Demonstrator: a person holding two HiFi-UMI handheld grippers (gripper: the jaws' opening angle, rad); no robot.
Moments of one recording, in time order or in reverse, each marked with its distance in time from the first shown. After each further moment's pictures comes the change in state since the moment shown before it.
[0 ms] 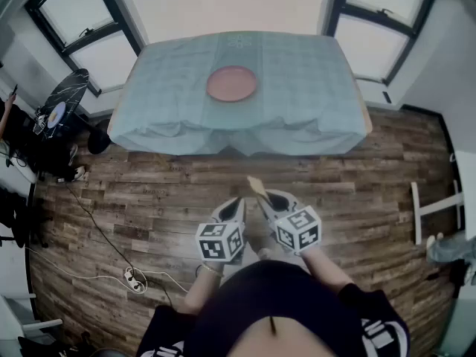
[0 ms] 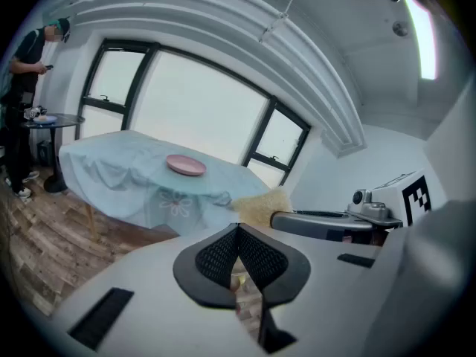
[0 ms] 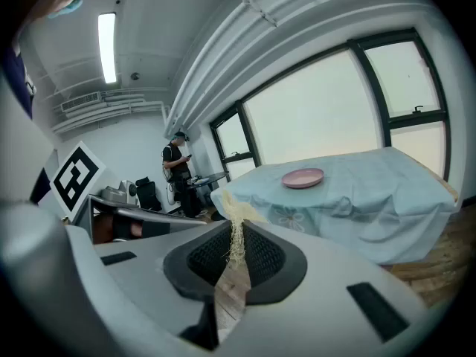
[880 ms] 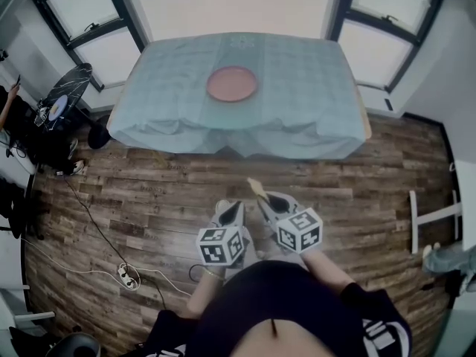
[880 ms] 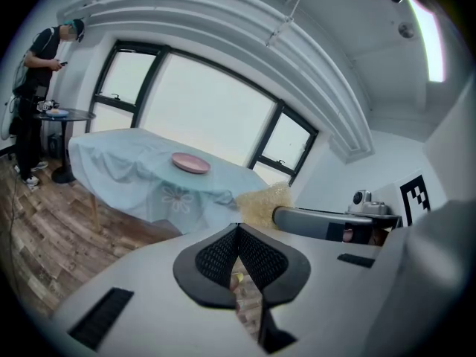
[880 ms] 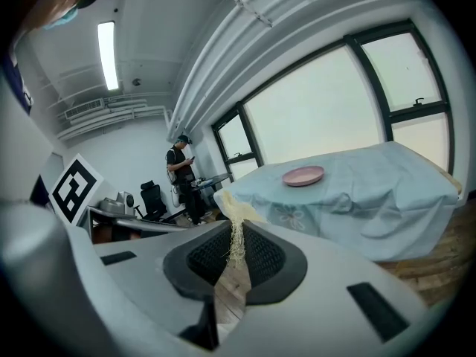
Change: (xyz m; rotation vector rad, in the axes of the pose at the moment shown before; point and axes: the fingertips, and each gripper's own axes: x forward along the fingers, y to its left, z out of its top) left arm 0.003 -0.013 -0.021 -0.057 -0.027 0.045; right arm -0.014 -0.011 -0.011 0.026 -0.004 0.042
